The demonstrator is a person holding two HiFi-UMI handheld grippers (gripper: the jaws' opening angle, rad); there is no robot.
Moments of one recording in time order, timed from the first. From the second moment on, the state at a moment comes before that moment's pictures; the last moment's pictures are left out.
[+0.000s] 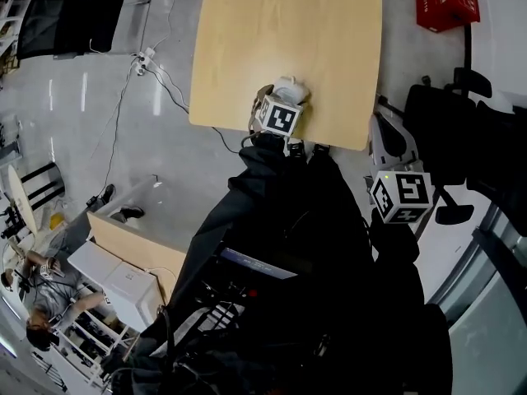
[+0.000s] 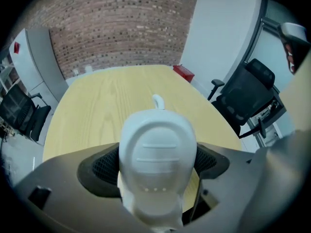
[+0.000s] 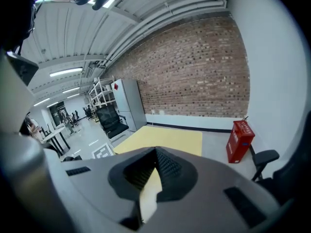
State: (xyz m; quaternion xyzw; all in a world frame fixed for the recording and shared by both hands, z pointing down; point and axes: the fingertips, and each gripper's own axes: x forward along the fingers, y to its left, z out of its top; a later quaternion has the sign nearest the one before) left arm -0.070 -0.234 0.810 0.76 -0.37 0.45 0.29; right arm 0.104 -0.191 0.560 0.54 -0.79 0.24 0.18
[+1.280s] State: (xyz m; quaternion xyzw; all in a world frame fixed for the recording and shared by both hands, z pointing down) left arm -0.058 -0.243 0.642 0.86 -0.40 0.25 0.18; right arm 0.086 -0.202 0.521 0.52 -0.81 0.21 0.14
